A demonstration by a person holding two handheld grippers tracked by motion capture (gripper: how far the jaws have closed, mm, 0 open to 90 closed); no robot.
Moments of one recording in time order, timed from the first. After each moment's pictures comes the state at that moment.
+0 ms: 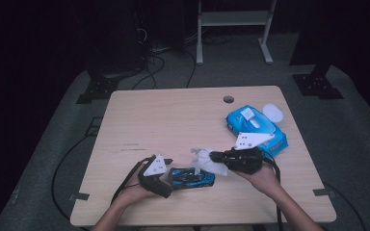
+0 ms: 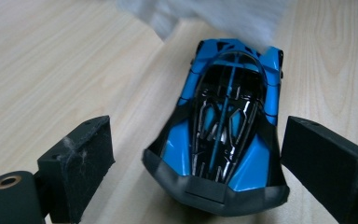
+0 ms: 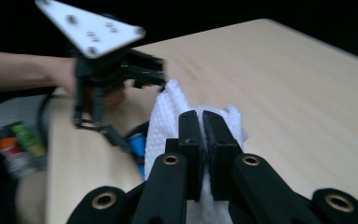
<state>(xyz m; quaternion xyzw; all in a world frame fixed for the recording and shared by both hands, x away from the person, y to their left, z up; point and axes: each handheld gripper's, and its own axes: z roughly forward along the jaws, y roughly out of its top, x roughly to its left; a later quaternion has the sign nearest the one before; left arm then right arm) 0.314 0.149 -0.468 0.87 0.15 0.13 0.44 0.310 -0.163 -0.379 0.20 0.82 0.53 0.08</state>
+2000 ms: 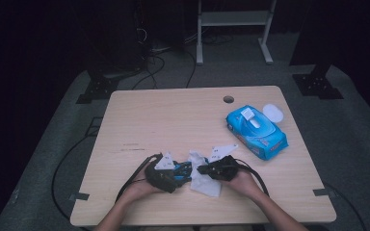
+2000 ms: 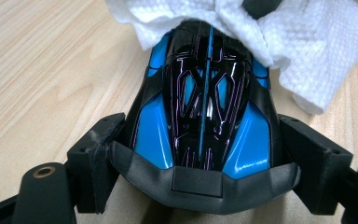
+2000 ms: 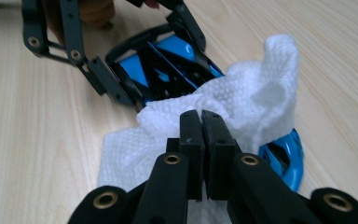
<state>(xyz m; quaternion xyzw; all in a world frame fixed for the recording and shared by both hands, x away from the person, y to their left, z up) 0.334 0.134 -0.479 0.90 0.16 0.11 0.38 0.336 -0.121 -0.459 0.19 0.88 0.42 0.07</state>
